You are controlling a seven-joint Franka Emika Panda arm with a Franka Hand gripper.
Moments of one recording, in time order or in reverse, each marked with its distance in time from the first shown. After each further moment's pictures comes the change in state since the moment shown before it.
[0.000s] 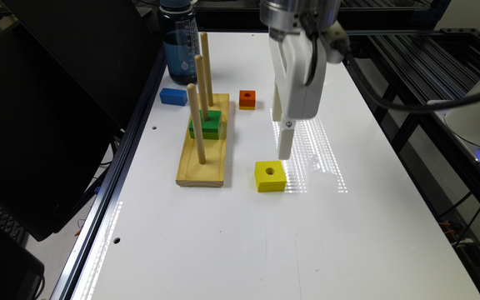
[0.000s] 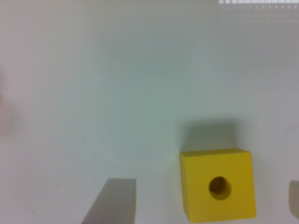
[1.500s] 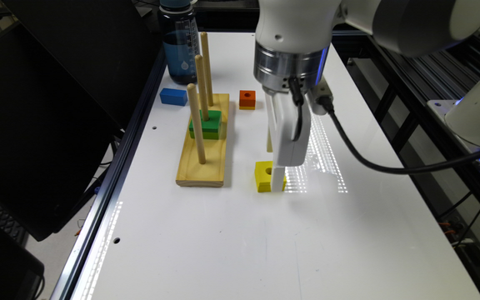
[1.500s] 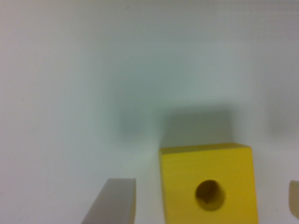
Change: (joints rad) arm 0.004 0.155 0.014 0.041 -0.149 0.103 0.141
